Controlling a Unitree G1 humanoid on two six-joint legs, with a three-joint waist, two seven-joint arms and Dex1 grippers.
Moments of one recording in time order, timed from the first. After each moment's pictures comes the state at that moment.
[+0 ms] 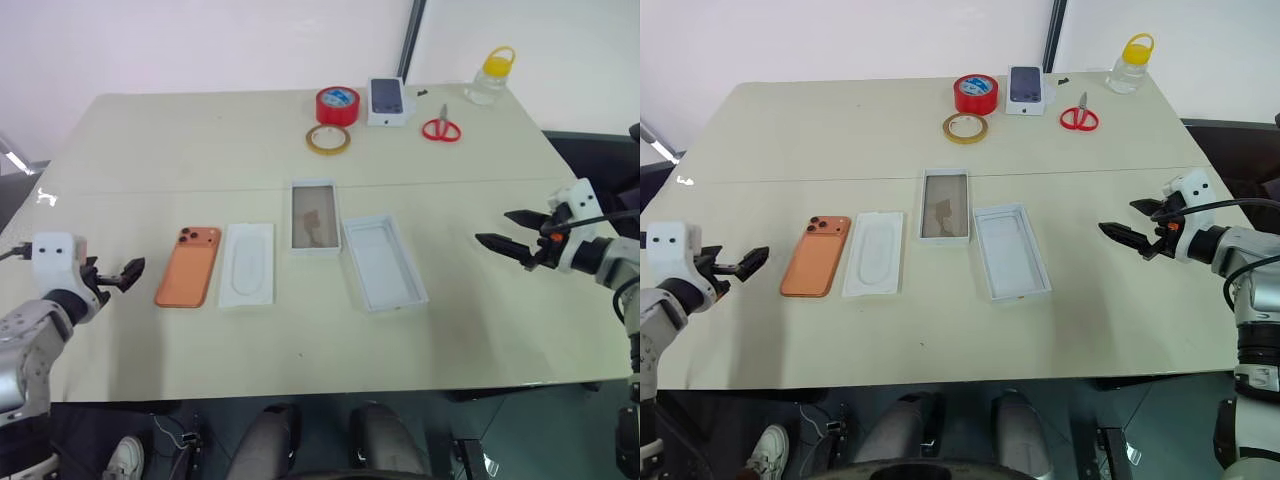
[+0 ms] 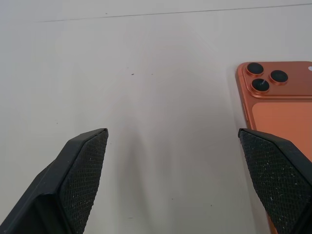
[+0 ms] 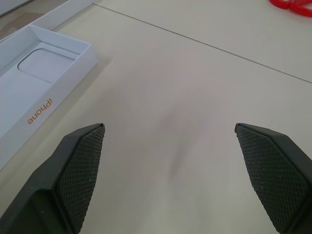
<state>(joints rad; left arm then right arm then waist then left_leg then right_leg) -0.05 0.66 0.53 -0.17 -0.43 0.76 -0.38 -0.42 -0.88 -0.25 0.35 0.35 0.42 1.02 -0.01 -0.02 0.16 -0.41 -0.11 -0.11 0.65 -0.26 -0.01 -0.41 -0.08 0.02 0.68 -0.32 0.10</state>
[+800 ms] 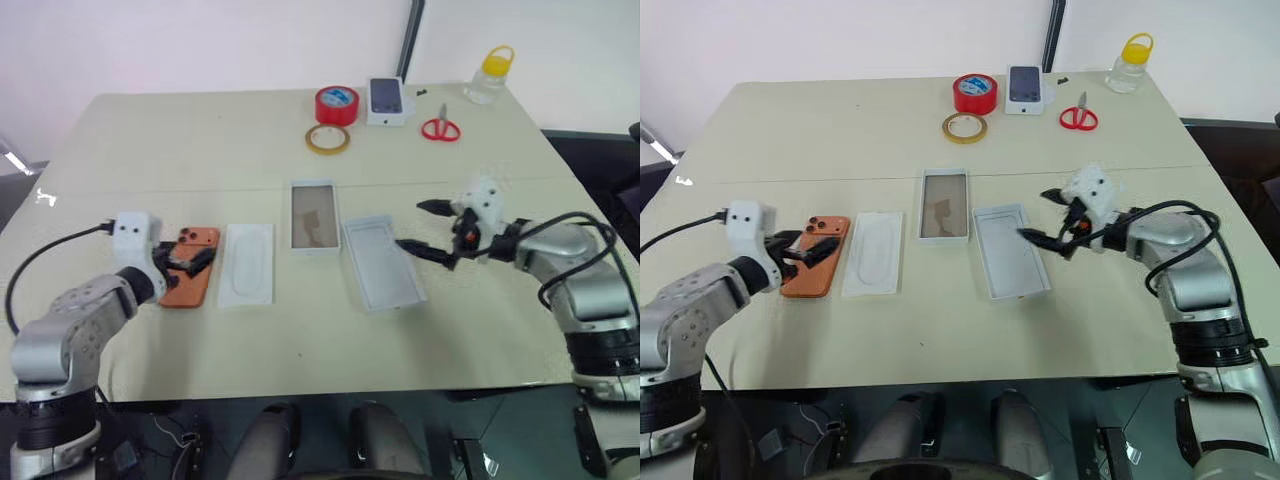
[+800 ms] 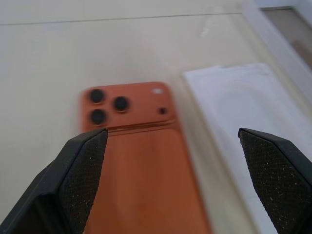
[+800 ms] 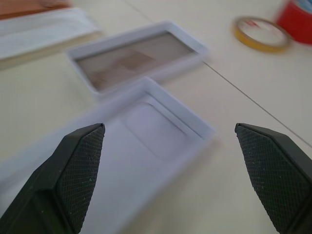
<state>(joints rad) -0.24 0.56 0.32 -0.35 -0.59 1.05 -0.36 -0.45 -0.73 0.02 -0.13 0.32 0.45 0.96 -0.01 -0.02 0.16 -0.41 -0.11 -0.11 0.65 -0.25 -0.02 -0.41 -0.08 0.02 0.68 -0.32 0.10</state>
